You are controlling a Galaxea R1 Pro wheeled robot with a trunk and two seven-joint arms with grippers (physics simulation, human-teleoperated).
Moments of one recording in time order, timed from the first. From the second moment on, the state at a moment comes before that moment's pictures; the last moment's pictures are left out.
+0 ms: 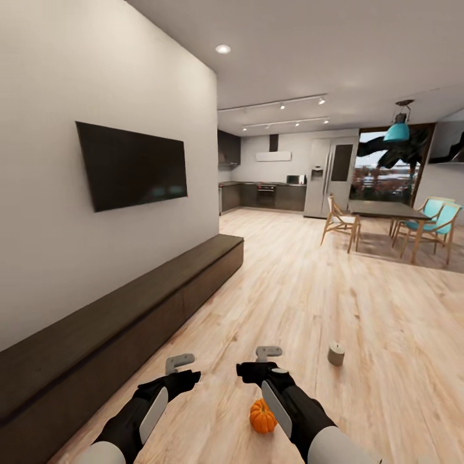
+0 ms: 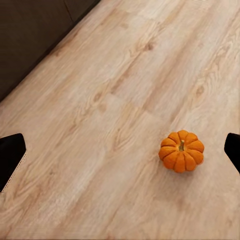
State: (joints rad) left arm -0.50 -0.08 -0.07 -0.64 0.30 0.35 0.02; right arm -0.56 0.17 0.32 -0.63 -0.32 0.32 -0.16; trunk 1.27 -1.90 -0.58
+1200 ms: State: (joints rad) left arm -0.50 -0.08 -0.07 -0.64 0.30 0.35 0.02; right arm -0.56 0.17 0.32 -0.63 -0.32 0.36 -0.16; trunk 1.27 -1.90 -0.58
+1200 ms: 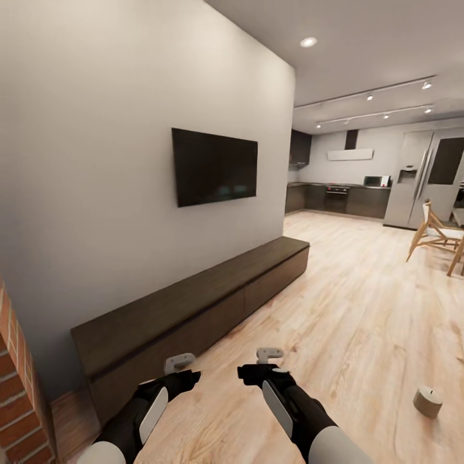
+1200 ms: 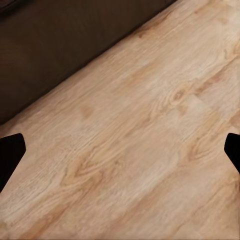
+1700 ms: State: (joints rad) left arm -0.50 -0.08 -0.07 -0.64 0.29 0.35 0.06; right arm -0.56 0.16 0.30 -0.62 -0.33 0.40 -0.16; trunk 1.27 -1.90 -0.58
